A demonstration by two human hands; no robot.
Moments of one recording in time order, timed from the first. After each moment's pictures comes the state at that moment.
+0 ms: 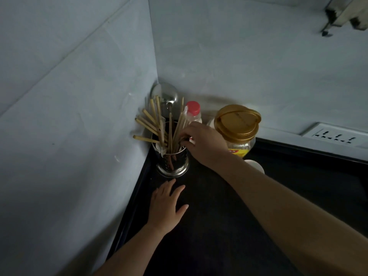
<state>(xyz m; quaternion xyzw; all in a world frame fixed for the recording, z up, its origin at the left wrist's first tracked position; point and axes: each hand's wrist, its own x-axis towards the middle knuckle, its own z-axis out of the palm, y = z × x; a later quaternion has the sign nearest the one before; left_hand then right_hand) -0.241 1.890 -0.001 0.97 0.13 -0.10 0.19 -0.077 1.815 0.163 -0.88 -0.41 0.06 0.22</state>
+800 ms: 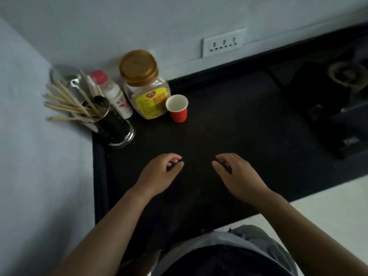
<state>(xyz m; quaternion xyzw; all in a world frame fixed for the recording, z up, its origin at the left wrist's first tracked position) -0.287 1.785 0.103 0.92 -0.04 -0.20 0.34 -0.318 1.564 0.127 -0.91 0.06 0.19 0.35</state>
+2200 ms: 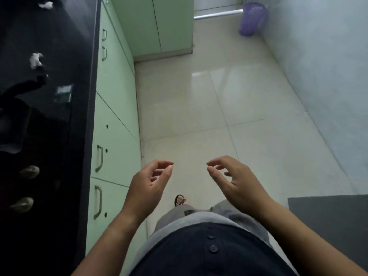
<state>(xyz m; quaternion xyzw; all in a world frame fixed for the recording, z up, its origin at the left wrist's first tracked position) -0.446 0.901 0.125 0.67 -0.51 -0.44 0.31 -0.663 0.880 0.130 -0.68 0.58 -0.19 0.40</state>
